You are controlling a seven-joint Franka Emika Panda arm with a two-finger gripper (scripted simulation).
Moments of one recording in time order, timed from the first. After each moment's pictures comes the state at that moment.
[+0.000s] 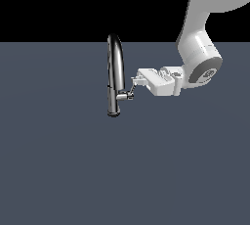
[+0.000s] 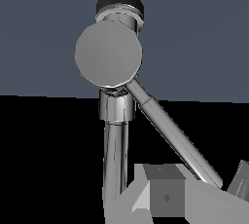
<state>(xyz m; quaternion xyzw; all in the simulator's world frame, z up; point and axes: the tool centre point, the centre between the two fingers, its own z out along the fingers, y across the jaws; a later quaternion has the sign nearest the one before) 0.034 -0.033 0.159 -0.56 0.44 0.53 0.46</state>
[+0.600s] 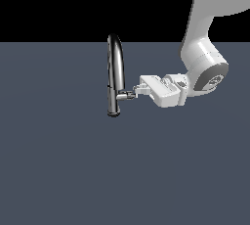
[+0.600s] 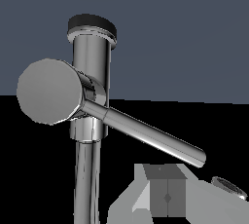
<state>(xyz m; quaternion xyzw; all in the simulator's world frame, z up) 0.004 -0.041 0.137 -0.56 0.44 0.53 0.46</state>
